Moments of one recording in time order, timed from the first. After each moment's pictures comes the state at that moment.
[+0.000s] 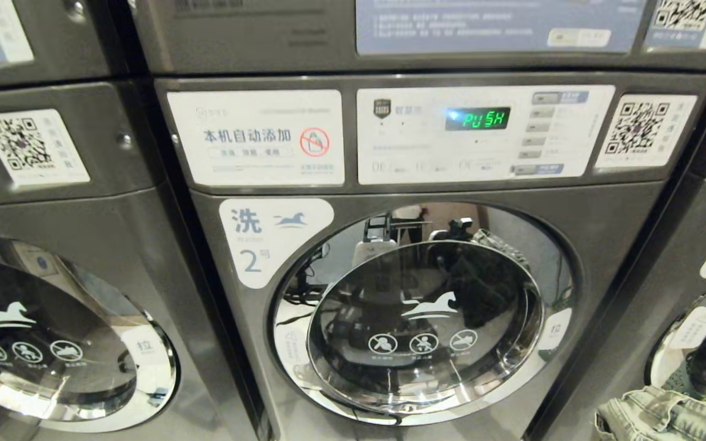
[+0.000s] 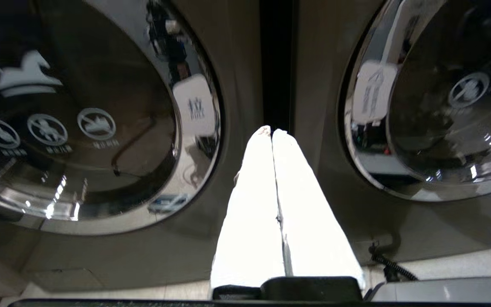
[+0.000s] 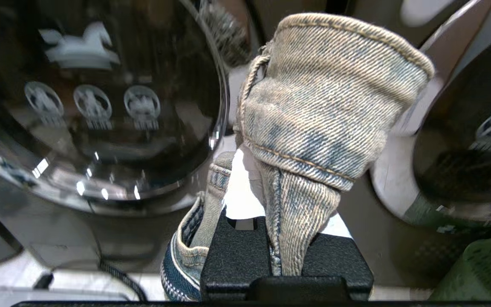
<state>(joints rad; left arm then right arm) 0.00 0.00 0.00 0.01 -0.02 0.09 0.00 0.00 0.00 0.01 0.01 -0.05</state>
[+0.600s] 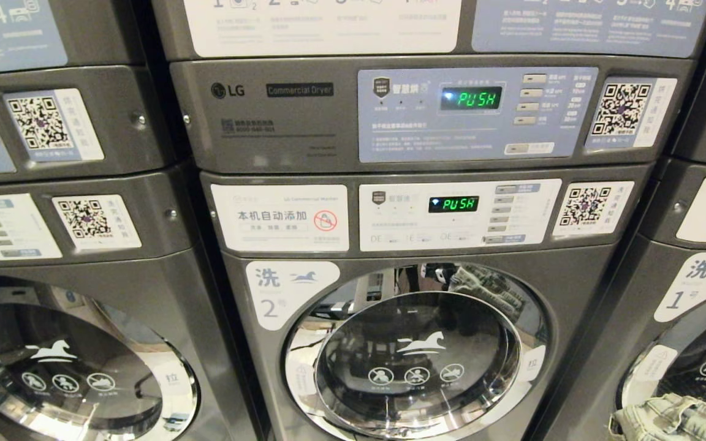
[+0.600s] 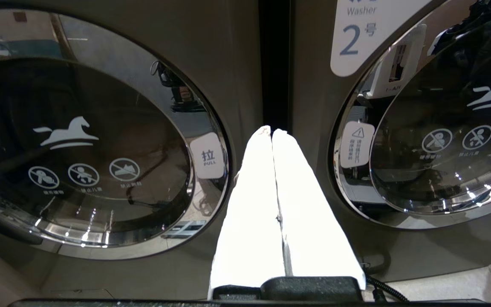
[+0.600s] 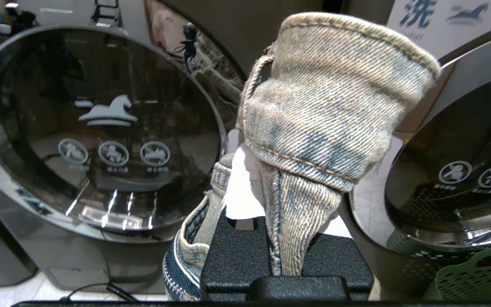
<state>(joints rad) 0.00 0.00 0.00 0.01 -0.02 0.09 0.00 0.00 0.00 0.01 0.01 -0.05</state>
